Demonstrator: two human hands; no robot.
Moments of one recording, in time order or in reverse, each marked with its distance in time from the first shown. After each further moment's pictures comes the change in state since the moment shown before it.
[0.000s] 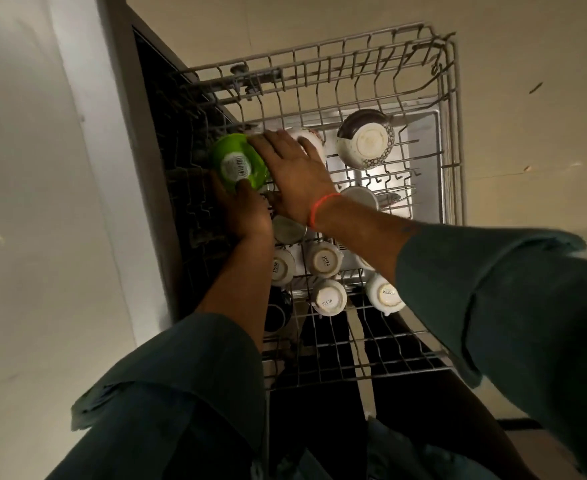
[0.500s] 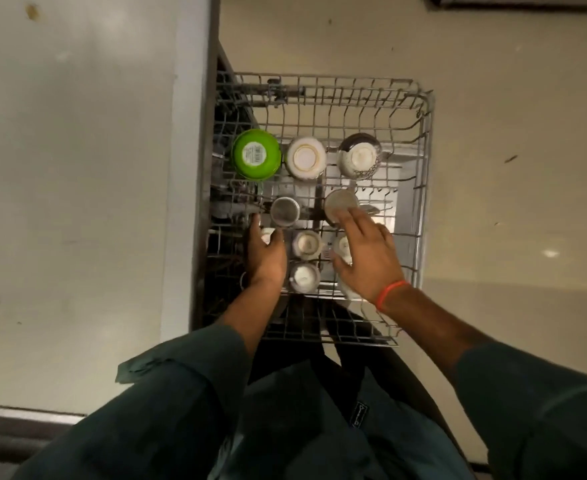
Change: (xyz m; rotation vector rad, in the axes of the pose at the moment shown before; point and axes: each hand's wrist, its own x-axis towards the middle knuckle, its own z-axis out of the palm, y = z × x) left_hand -0.126 -0.038 -0.065 0.102 -0.177 -0.089; right_hand -0.203 0.024 -0.046 0.014 0.001 0.127
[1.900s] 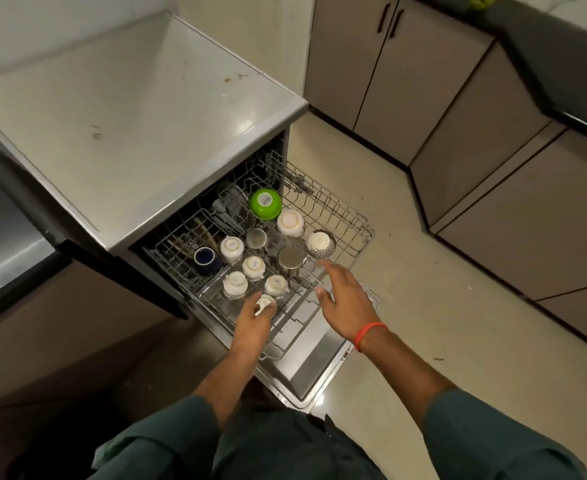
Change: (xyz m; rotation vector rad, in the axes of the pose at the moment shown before) left_hand -0.256 -0.060 0.121 -0.597 0.104 -0.008; right_hand -0.103 0.088 -0.180 -0.017 -0.169 -0.462
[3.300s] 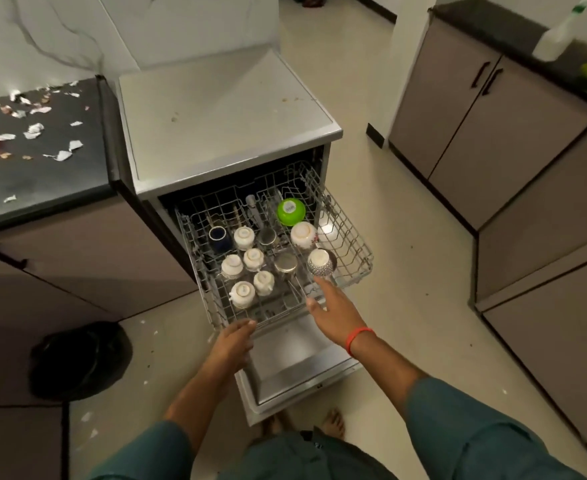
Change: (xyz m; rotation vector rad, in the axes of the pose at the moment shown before) left_hand -0.107 -0.037 0.143 -0.264 0.278 -0.048; right_hand 0.013 0.112 -0.105 0.103 -0.437 -0.179
